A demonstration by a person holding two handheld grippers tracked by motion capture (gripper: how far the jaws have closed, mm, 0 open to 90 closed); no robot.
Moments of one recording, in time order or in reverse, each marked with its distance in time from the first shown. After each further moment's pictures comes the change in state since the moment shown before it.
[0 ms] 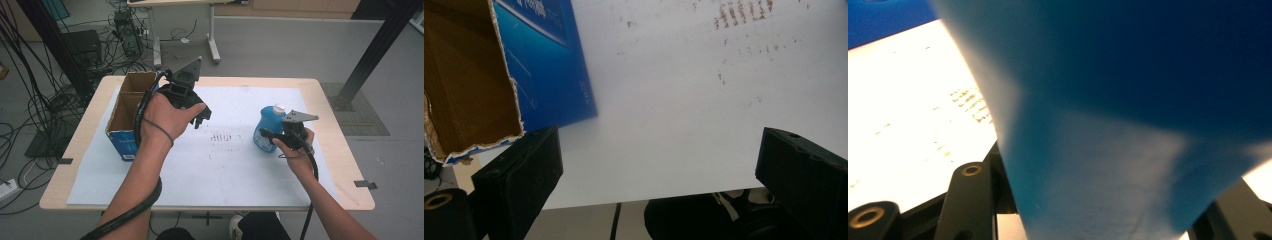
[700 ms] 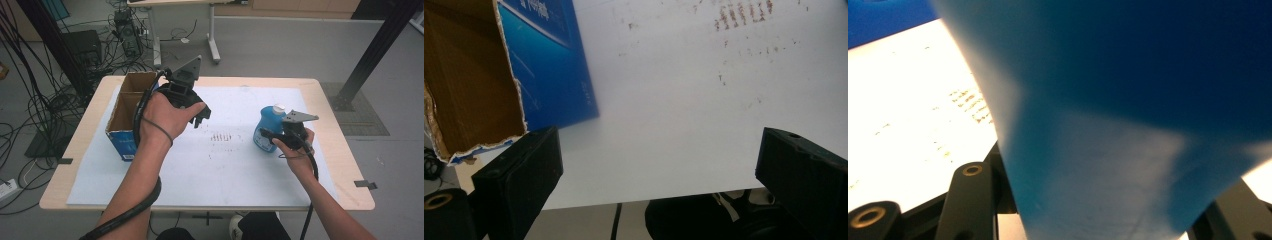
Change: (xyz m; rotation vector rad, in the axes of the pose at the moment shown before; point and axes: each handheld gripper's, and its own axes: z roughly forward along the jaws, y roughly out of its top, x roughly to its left) left arm 0.001 0.000 -0.003 -0.006 0.000 -0.002; right arm 0.001 0.000 0.000 0.003 -0.004 0.002
